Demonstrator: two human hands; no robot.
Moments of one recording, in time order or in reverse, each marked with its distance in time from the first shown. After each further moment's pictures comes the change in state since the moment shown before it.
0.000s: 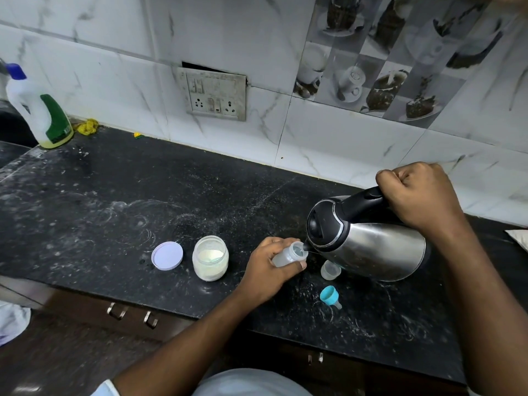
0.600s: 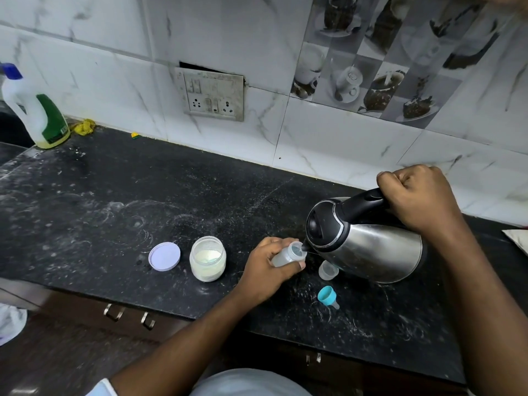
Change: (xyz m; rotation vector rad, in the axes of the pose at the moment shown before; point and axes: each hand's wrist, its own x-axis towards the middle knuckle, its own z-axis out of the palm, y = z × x) left_hand 0.001 0.001 0.001 -0.028 -0.016 -0.022; right_hand -0.001 0.010 0.001 0.054 0.003 -0.007
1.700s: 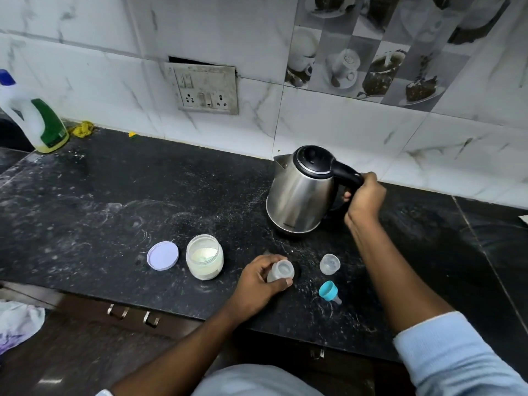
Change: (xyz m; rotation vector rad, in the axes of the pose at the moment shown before) left_hand -0.015 -0.057 0.002 0.020 -0.007 -0.148; right_hand 0.039 0.059 0.168 1.274 0.447 0.828
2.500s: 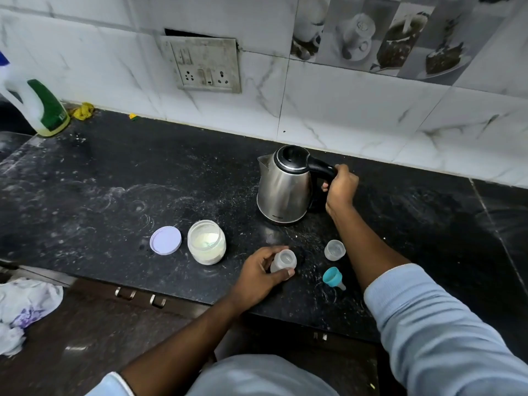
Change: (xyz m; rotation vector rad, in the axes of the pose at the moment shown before) left_hand 0.000 -0.027 0.004 -0.012 0.000 -0.103; right_hand 0.023 0.078 0.024 -0.126 -0.073 0.145
